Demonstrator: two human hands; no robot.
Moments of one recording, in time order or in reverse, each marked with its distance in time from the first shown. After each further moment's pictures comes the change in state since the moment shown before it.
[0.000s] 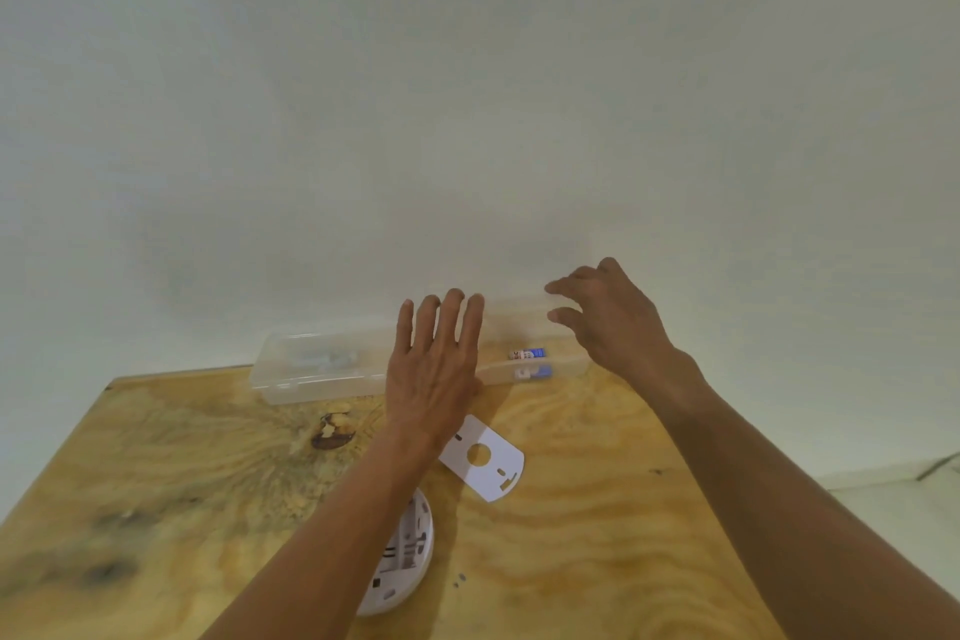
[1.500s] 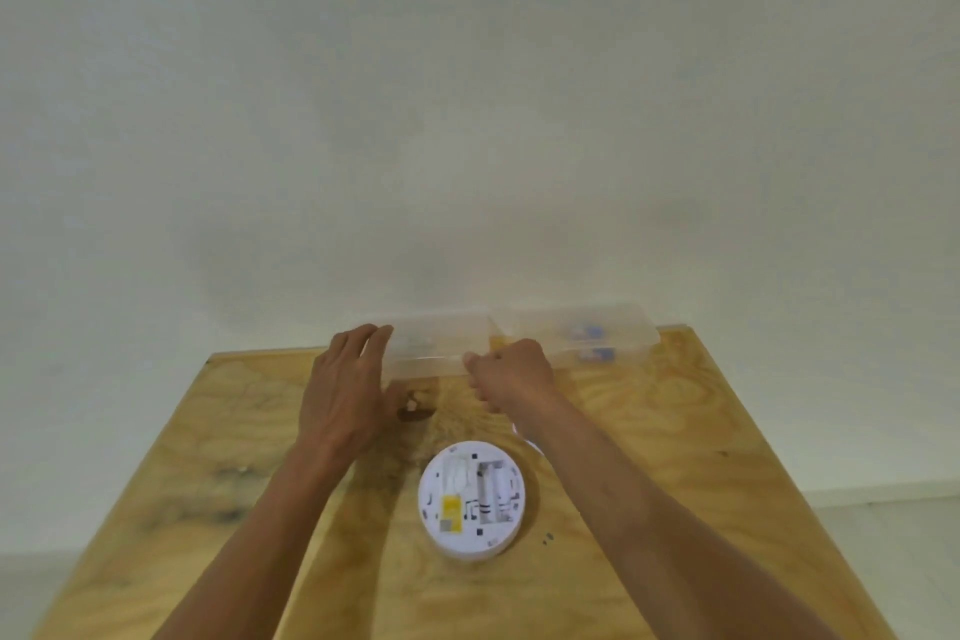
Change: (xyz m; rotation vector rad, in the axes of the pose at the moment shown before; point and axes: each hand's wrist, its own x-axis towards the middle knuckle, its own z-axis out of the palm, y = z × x) left_hand -0.084 -0.147 -0.033 -0.238 -0.161 -0.264; right_hand -0.025 -0.182 0.068 0.935 -0.292 0.716
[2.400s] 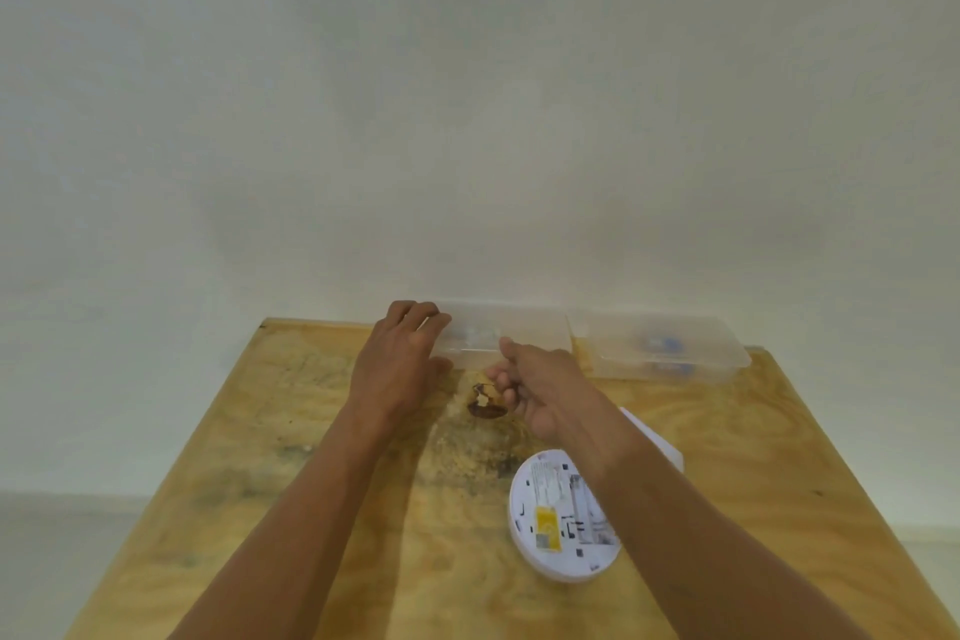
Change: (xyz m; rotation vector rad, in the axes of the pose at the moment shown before) left_hand 0.023 -0.058 0.020 -0.145 0.029 0.146; right_hand 0.008 -0.017 0.068 0.398 -0.070 0.311
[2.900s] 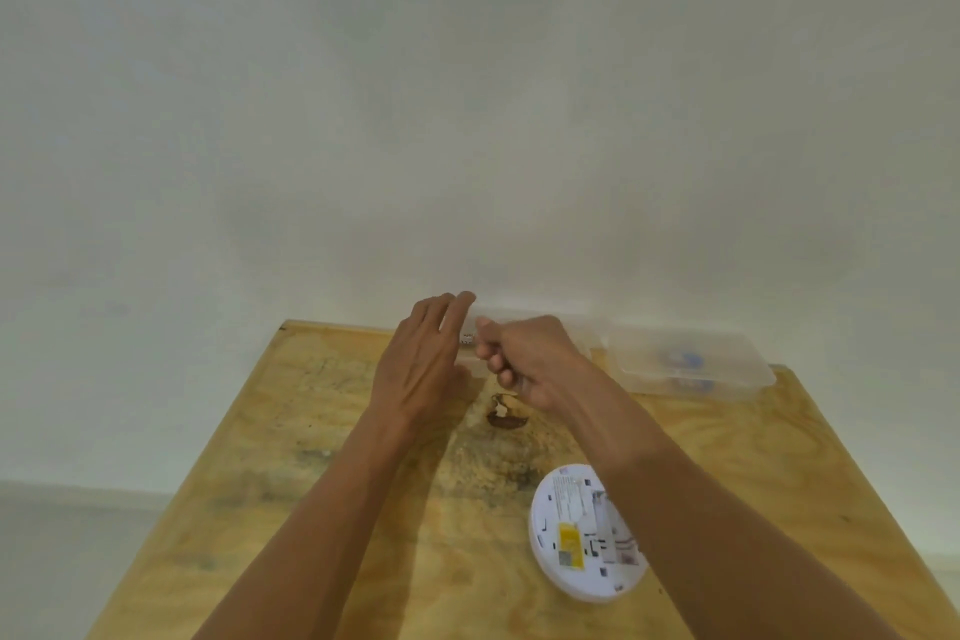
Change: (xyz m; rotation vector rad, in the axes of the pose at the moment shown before) left_hand 0.001 0.005 -0.003 -0.037 0.048 0.013; right_hand -0.009 -0.030 0.033 -0.284 -0.090 -0.178
